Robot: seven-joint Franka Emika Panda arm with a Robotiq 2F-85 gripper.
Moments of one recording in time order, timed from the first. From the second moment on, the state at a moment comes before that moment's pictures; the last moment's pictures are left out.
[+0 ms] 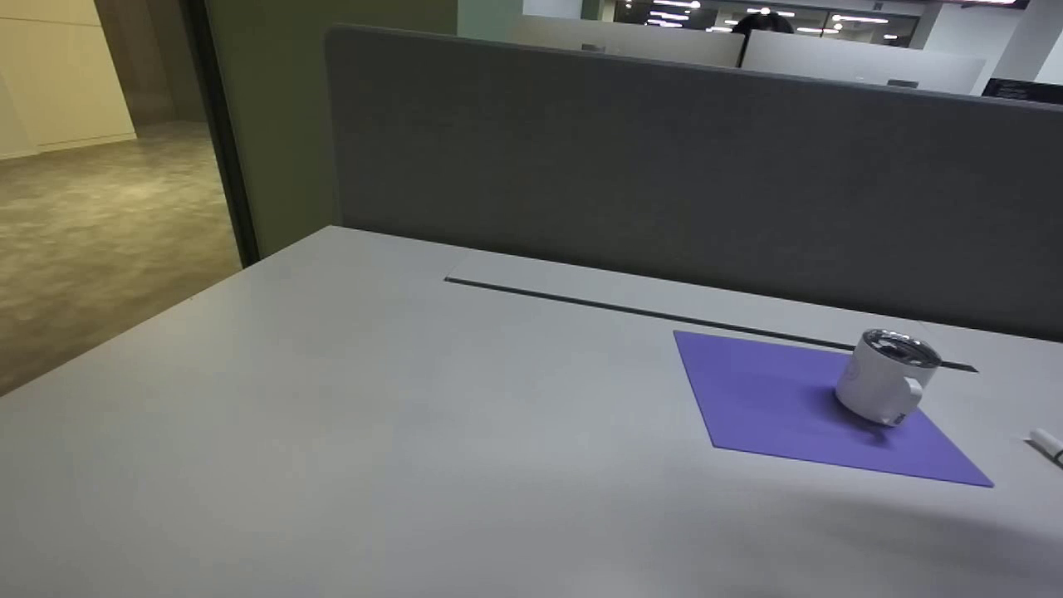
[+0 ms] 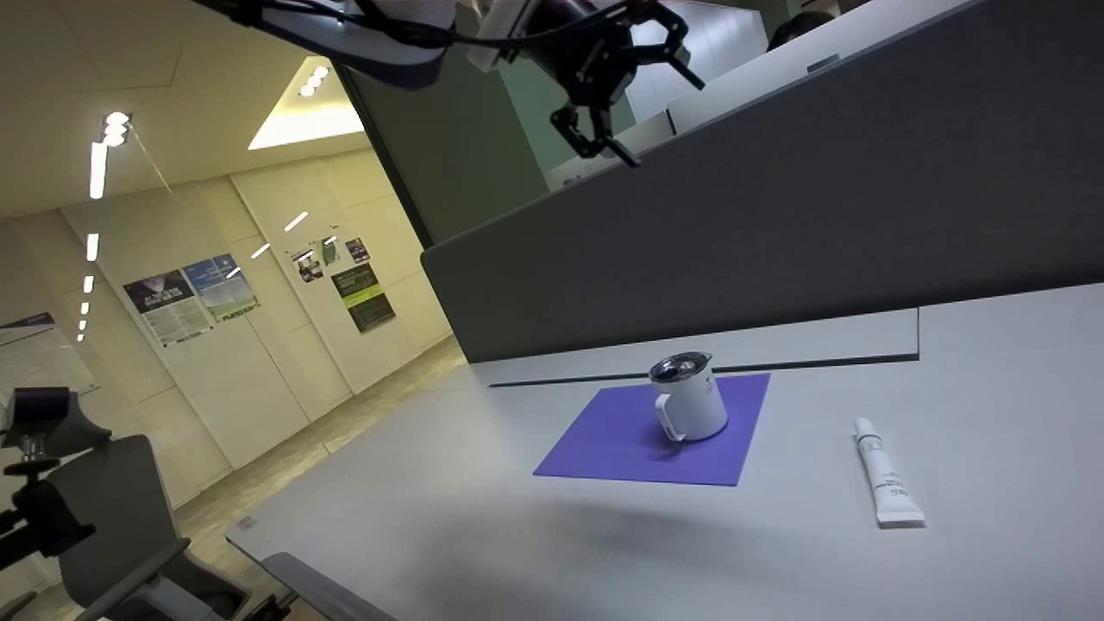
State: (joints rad) arm -0.14 0.14 -0.13 -1.88 -0.53 2.16 -0.24
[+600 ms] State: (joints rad) arm -0.15 0.45 -0.11 -1.69 -0.42 2.33 -0.44
